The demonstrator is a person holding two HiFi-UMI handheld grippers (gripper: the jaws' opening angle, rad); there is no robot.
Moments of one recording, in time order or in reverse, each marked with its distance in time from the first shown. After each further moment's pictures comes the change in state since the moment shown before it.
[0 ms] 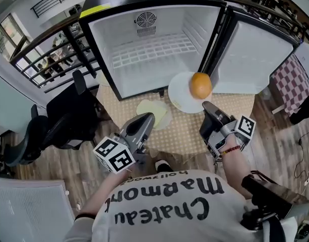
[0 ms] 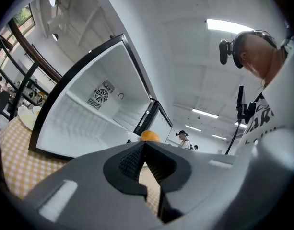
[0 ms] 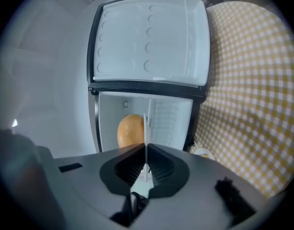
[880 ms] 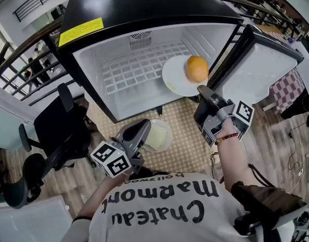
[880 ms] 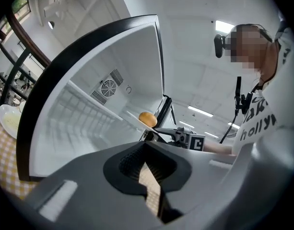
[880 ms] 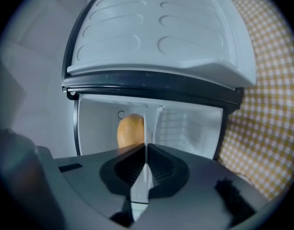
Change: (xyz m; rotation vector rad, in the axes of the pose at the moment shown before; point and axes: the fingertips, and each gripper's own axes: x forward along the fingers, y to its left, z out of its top) left arm 0.052 0.102 0.019 -0.039 0.089 -0.084; right arm 0.132 0.030 0.068 0.007 -0.134 -0.052
